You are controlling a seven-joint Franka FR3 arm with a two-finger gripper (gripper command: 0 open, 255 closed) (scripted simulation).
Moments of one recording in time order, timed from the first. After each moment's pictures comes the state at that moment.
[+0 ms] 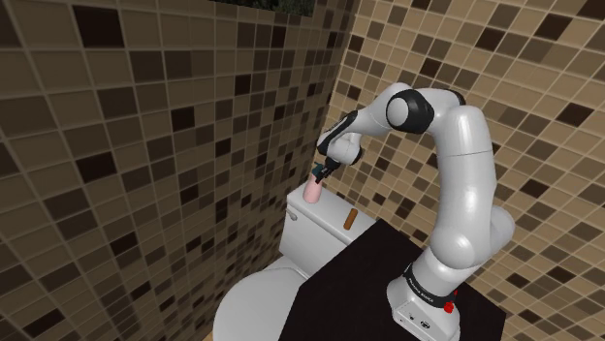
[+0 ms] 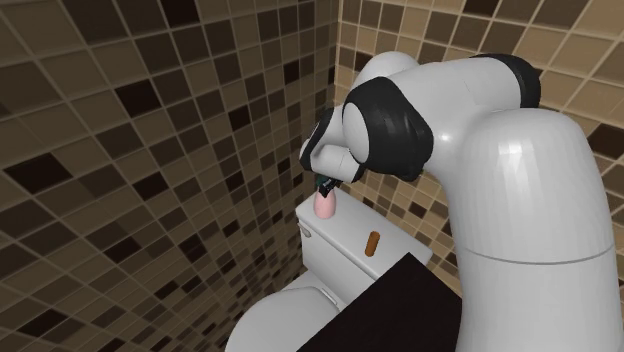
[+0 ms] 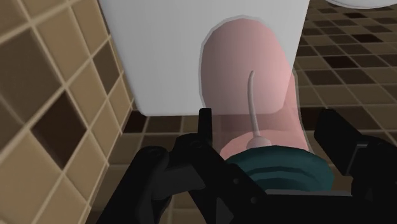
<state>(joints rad) -0.23 0.69 -0.14 -1.98 0.63 2.81 -1.04</state>
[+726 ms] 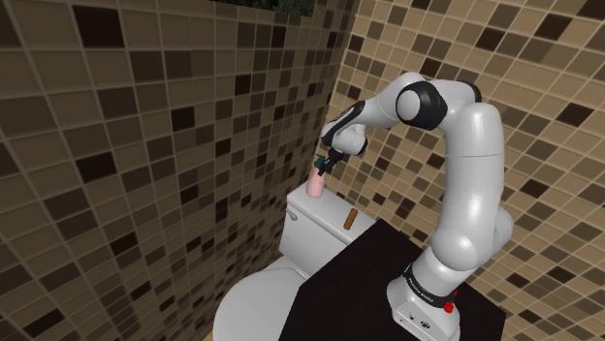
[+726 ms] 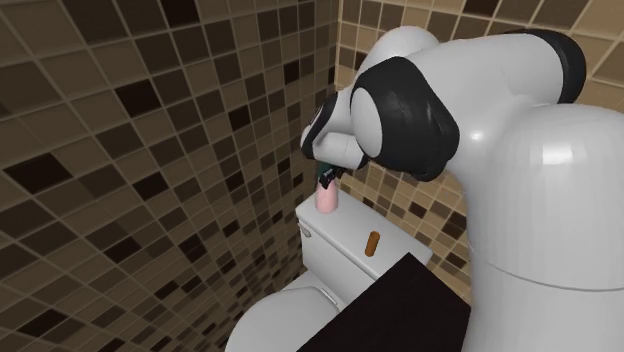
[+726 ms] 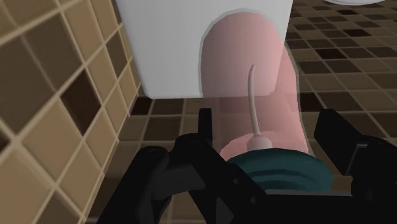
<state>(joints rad) -0.18 0.57 -0.20 -2.02 0.57 2.73 -0.98</state>
